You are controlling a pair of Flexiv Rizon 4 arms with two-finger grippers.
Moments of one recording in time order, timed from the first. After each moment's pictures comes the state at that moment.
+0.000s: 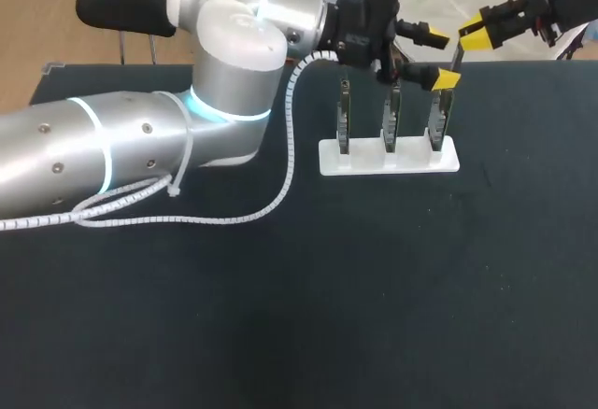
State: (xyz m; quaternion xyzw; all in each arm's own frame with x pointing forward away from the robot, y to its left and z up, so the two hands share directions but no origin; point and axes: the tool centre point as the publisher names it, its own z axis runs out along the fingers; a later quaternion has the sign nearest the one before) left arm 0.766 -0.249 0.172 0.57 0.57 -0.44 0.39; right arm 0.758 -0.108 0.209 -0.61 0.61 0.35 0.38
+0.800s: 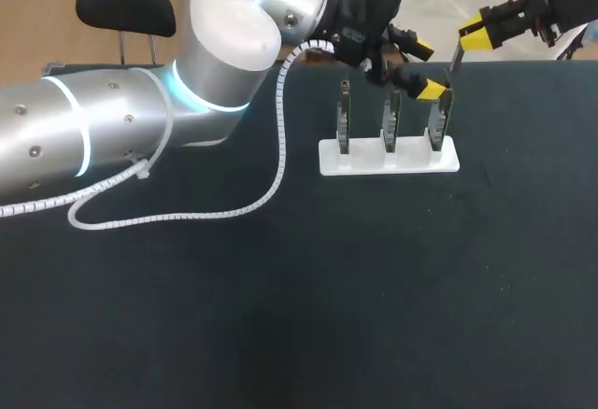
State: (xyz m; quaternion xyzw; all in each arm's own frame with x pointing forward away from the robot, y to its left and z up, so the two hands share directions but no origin) left arm 0.756 -0.228 0.160 0.61 0.61 -0.38 0.33; right arm 0.760 -0.109 0.208 -0.60 0.61 0.35 0.38
